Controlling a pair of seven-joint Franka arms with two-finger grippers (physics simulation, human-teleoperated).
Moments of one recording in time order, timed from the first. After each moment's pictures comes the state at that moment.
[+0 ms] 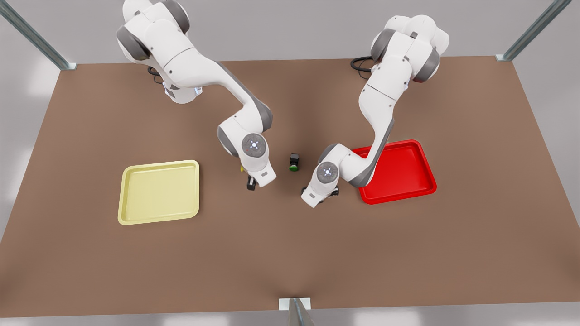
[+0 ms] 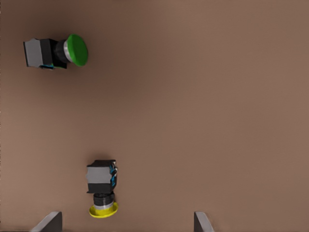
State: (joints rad) left arm -0.51 0.81 -0.12 -1.49 0.09 2.25 -0.67; right arm 0.52 0.52 0.17 -1.65 -0.11 2.00 -0.68
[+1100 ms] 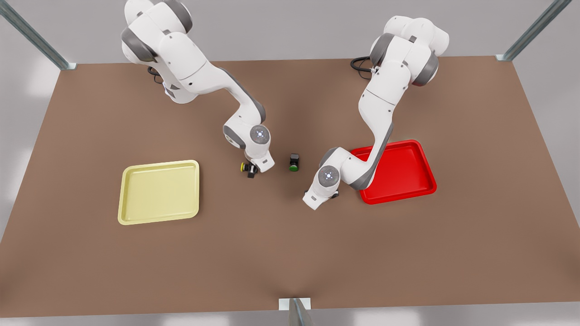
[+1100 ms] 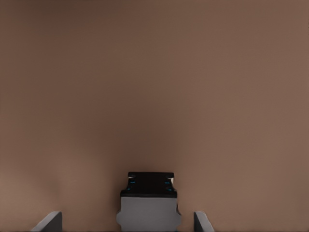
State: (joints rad) left arm -0.50 0.85 -0.12 -1.49 0.09 2.27 -0.66; right arm 0.55 0.55 0.20 -2.01 -0.30 2.36 -0.48
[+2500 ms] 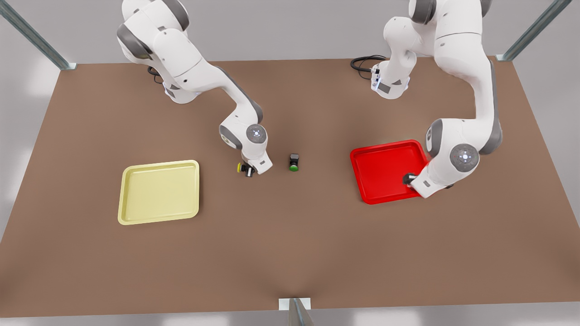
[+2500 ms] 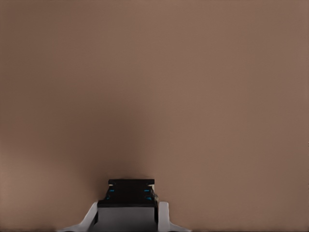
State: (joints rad) left arm -0.44 0.32 0.35 -1.70 -0.02 1.93 0.04; right arm 0.52 0.50 0.20 -2.01 -0.33 2.34 -0.50
